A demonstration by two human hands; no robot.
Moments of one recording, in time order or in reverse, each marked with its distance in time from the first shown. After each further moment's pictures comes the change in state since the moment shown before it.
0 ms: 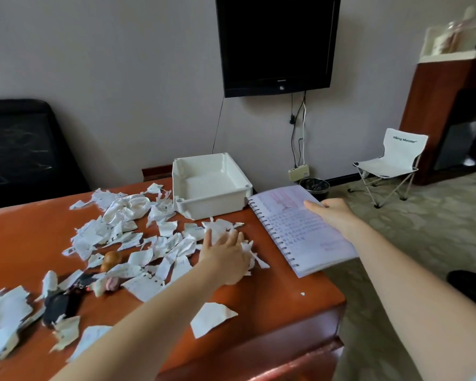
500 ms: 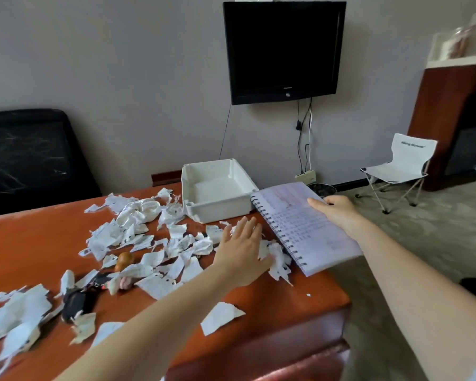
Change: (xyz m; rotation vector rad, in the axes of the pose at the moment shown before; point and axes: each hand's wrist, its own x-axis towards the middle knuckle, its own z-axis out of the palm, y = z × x) left_hand -0.016 0.011 -0.011 -0.230 0.303 0.067; right_hand -0.003 -0.014 -0.002 0.001 0.016 -0.090
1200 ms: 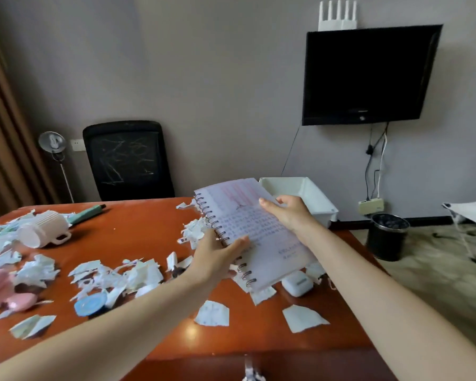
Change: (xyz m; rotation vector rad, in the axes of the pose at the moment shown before) left_hand -0.150 -0.105 -0.076 -1.228 0.471 -0.466; right_hand -0.086 -0.154 0.187 0.184 -0.321 -0.319
